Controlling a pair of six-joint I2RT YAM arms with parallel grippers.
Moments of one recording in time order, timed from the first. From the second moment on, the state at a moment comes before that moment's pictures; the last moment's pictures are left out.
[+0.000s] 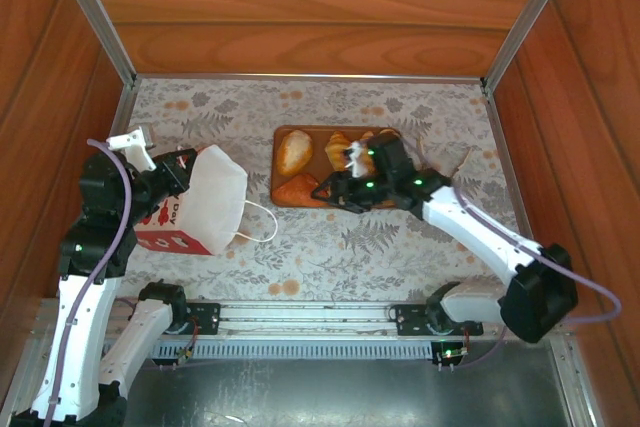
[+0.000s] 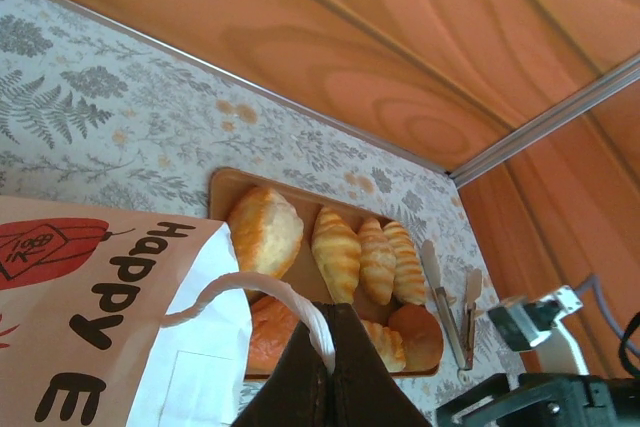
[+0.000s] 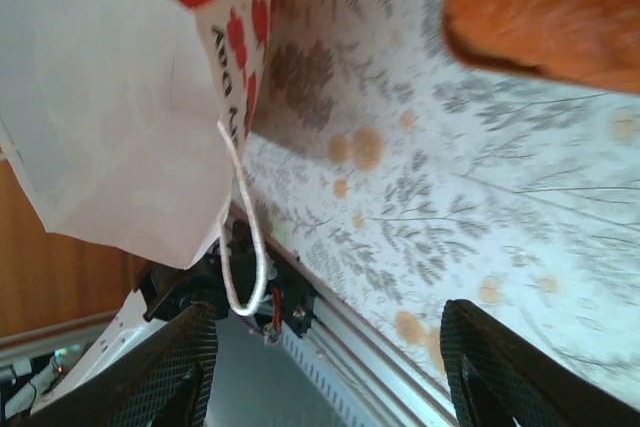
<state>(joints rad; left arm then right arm) -0.15 0.65 1.00 -0.67 0.32 -0.63 0.70 1.31 0.98 -0.45 -0.65 0.76</state>
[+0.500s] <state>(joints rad) -0.15 0.66 1.00 -0.67 0.32 -0.63 0.96 1.66 1.17 -0.35 -0.60 0.82</state>
